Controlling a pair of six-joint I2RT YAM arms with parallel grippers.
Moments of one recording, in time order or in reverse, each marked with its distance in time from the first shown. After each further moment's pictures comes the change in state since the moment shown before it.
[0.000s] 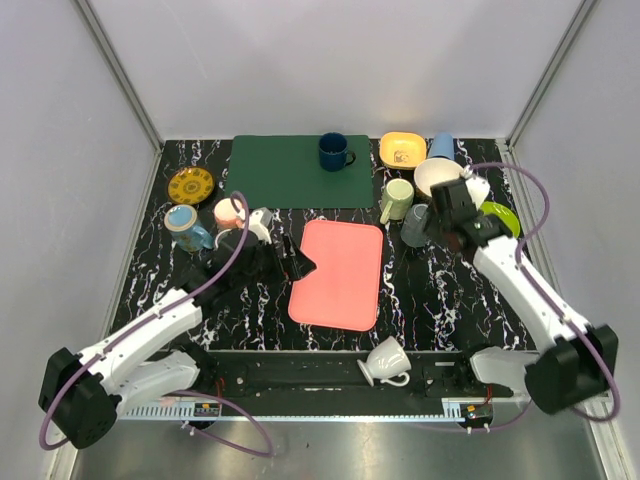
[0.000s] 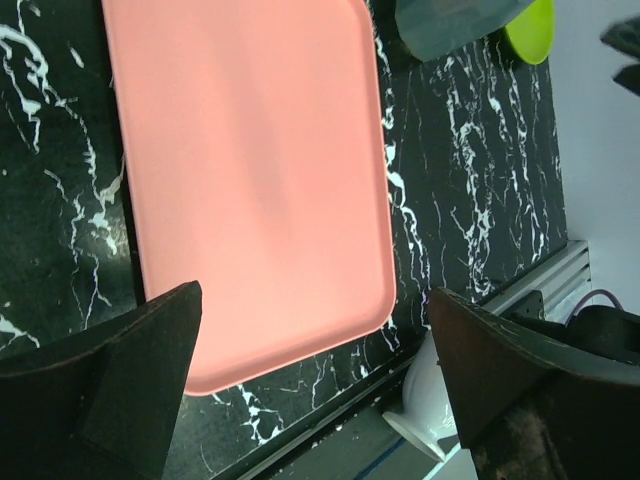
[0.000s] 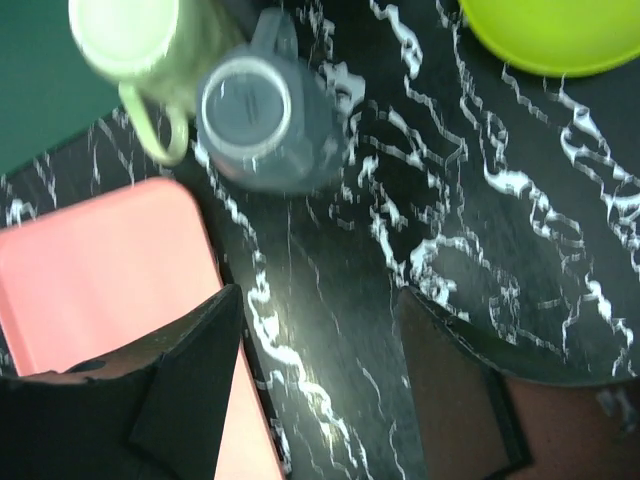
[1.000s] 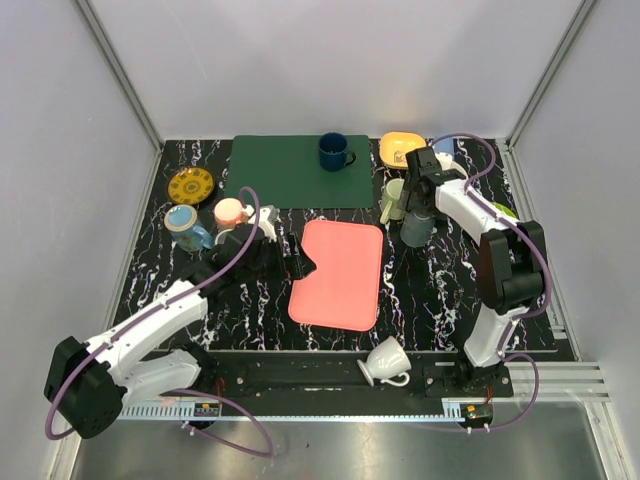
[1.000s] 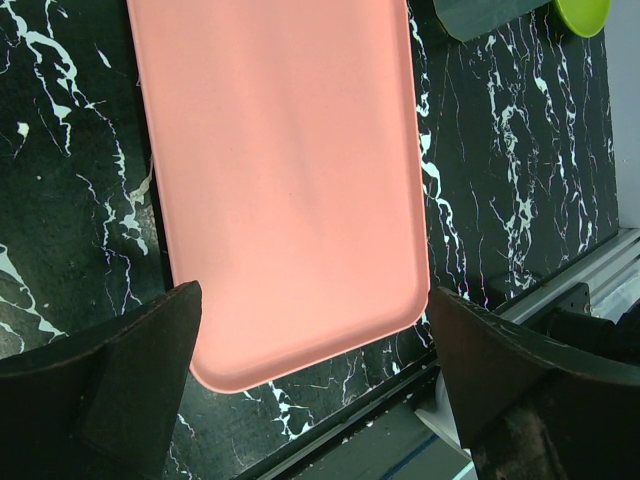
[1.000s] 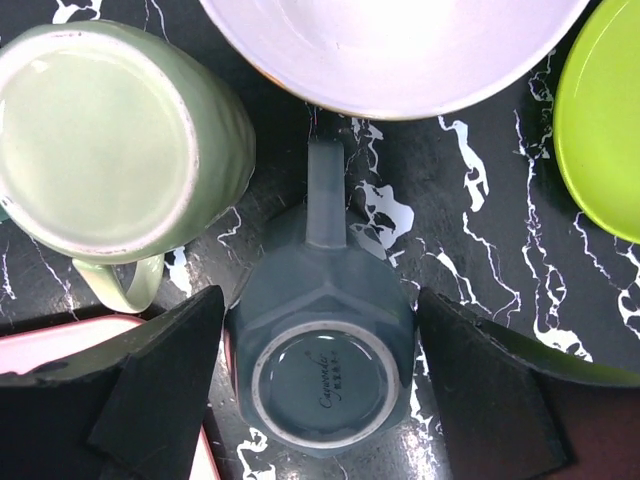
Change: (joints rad) left arm -0.004 0.074 0.062 -0.047 -0.010 0.080; right arm -0.115 0.653 0.369 0.127 -0.031 -0.222
